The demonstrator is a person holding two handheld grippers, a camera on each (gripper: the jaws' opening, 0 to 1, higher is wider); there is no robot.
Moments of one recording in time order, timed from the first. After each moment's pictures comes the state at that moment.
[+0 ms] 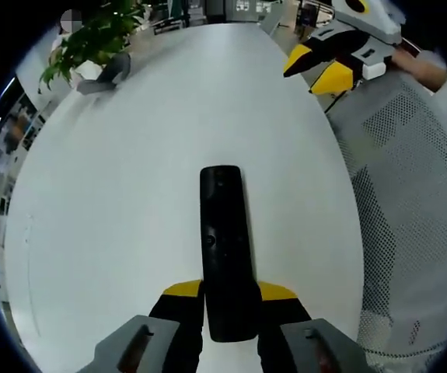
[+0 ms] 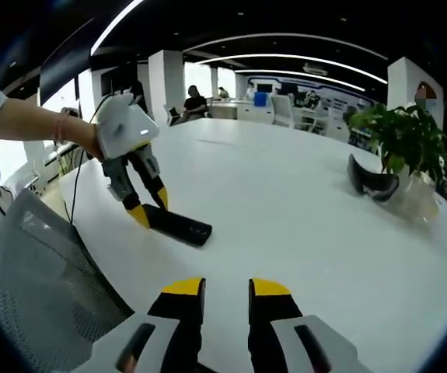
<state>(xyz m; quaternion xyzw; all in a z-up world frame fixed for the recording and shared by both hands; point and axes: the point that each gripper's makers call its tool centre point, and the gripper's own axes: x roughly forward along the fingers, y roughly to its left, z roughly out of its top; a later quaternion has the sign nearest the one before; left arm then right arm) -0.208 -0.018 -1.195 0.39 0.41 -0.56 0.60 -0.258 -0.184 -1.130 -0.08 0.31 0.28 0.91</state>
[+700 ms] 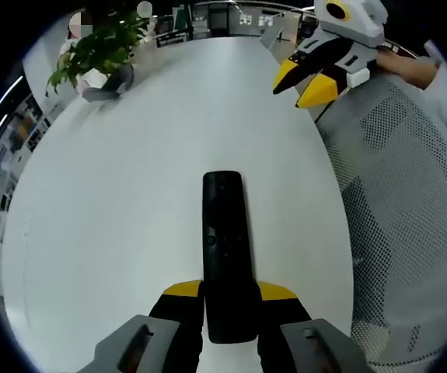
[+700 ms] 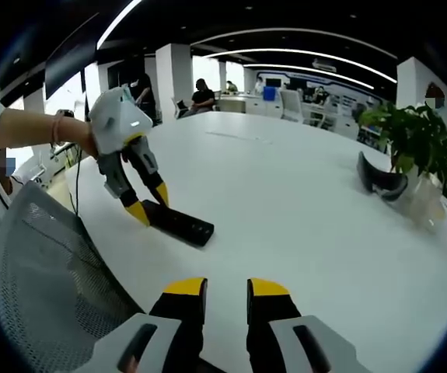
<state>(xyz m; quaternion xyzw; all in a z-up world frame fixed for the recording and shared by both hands) -0.222 -0.018 -1.194 0.36 0.39 -0.57 0.63 -0.263 -0.178 -1.136 -0.09 0.33 0.30 0.89</state>
